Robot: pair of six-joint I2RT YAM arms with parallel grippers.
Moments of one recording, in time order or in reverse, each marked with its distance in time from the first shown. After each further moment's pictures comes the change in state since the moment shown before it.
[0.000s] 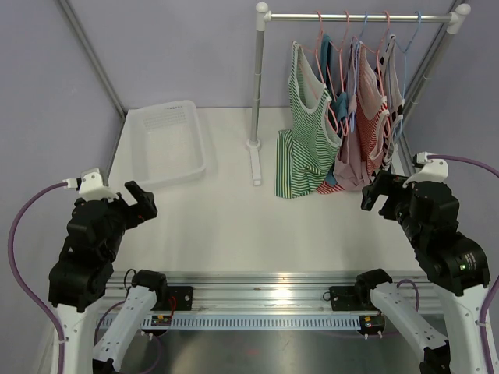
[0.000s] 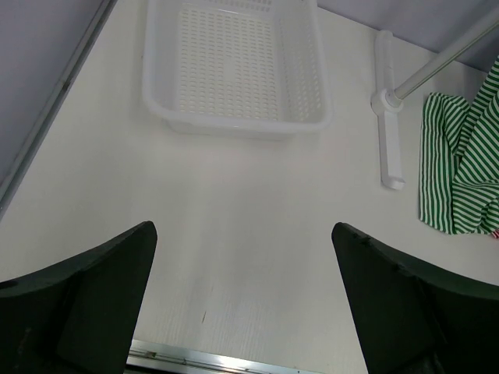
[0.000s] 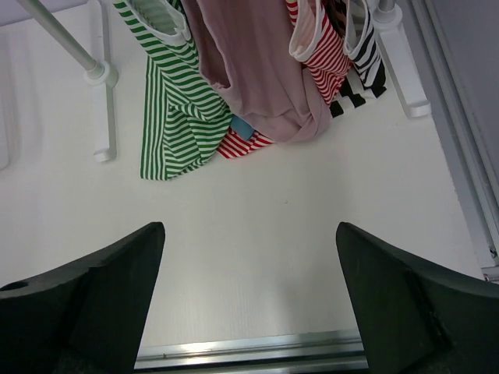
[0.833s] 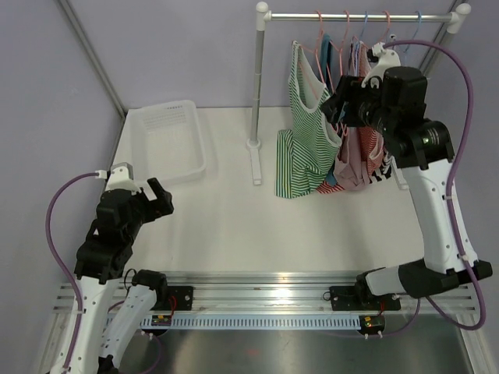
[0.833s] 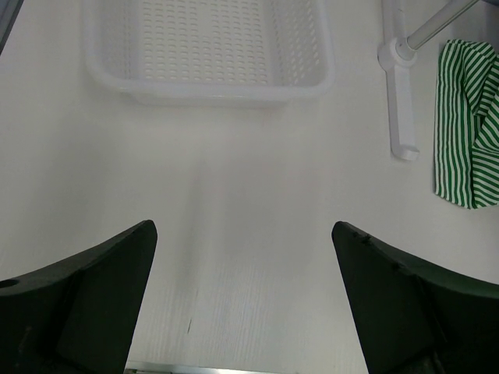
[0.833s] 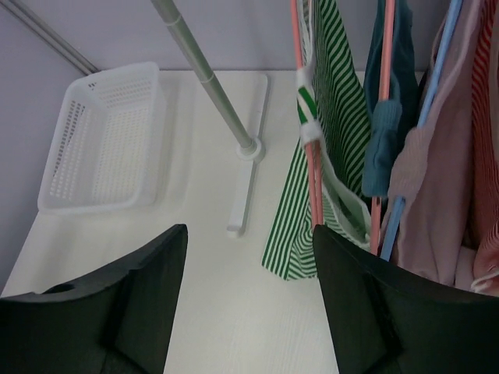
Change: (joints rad) left arm 0.000 0.045 -0.230 0.180 0.082 0.000; right arm 0.002 0.692 0.618 0.190 -0.372 -0.037
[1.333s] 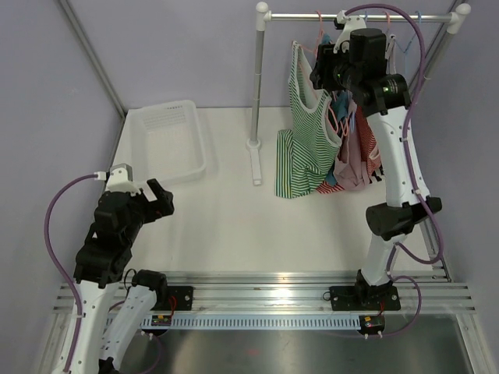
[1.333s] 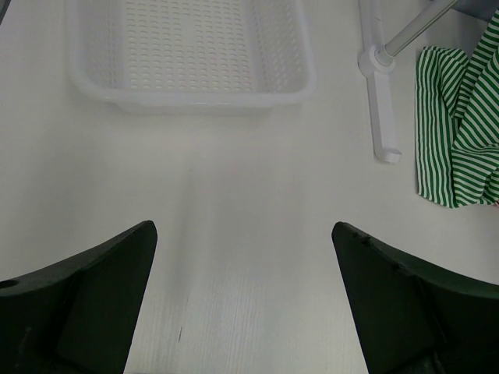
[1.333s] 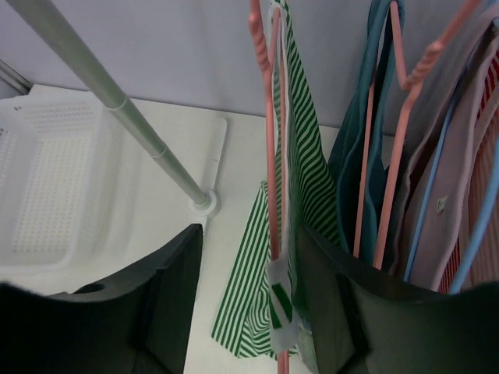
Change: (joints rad) left arm 0.000 -0.023 -0.012 0.029 0.034 0.000; right arm 0.000 0.517 0.573 -0.064 0.068 -0.162
